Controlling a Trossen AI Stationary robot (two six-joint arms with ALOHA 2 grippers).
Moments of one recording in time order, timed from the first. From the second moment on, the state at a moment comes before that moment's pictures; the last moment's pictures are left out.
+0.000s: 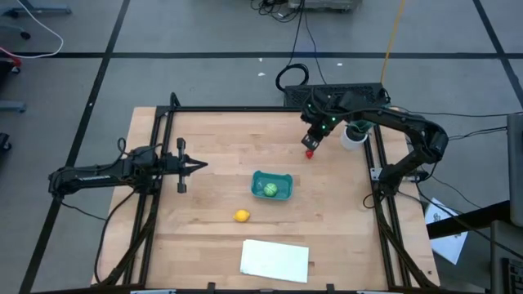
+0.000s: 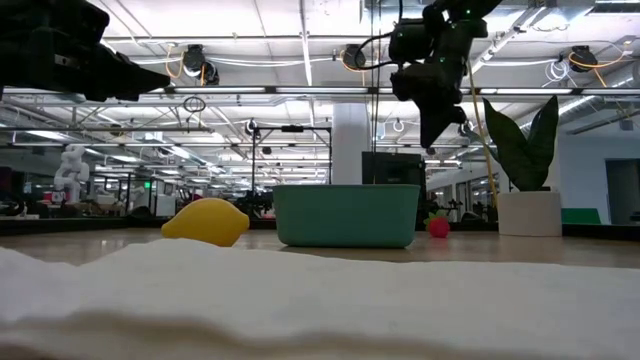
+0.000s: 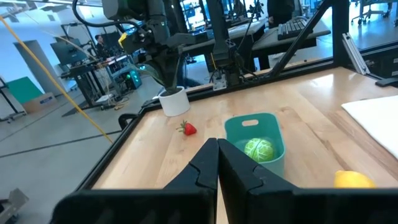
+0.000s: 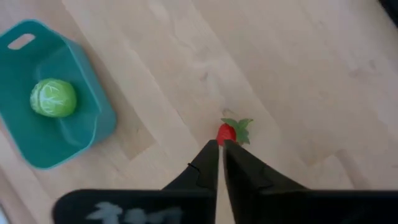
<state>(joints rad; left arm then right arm) 0.16 0.22 0.12 0.05 0.10 0.28 -0.54 1.54 1.30 -1.03 -0.15 0.11</state>
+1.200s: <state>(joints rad) 0.16 0.22 0.12 0.02 0.09 0.27 -0.52 1.85 1.30 -1.14 -0.13 0.14</state>
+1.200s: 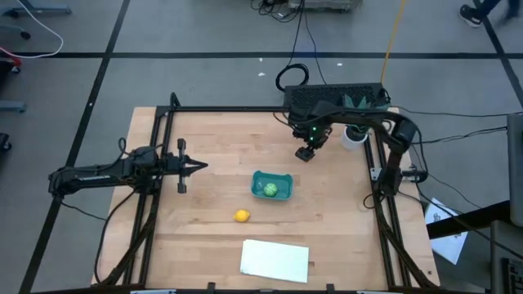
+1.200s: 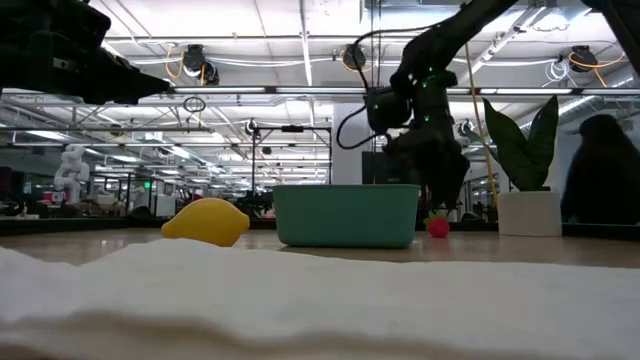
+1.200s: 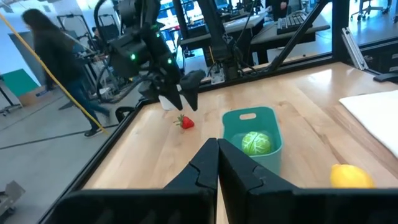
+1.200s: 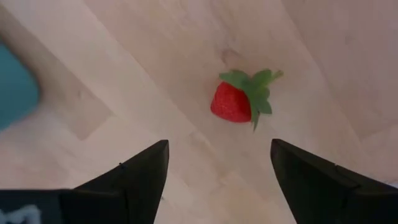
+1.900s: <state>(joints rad) 0.16 0.22 0.12 -0.03 0.09 0.25 -0.53 1.88 1.30 -1.02 -0.07 0.20</state>
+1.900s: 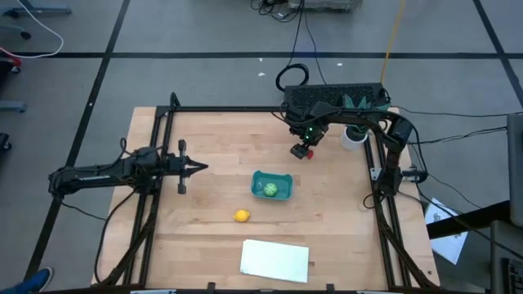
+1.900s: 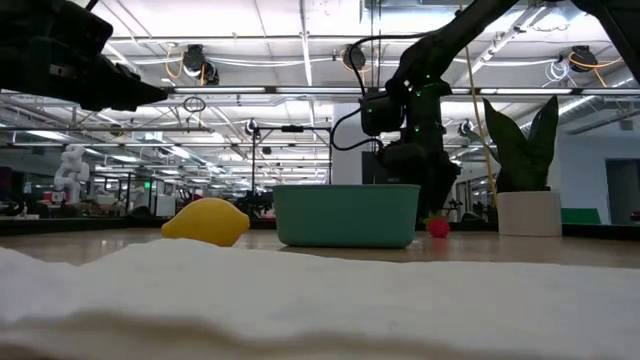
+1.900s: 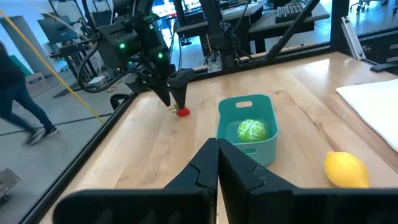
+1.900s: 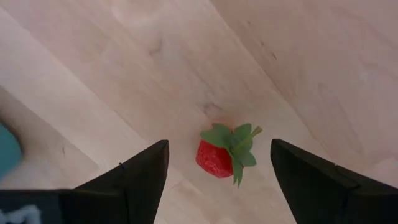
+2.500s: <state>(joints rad) 0.16 0.22 0.12 -0.03 0.09 0.25 -0.53 1.88 1.19 -0.94 -0.08 0.19</state>
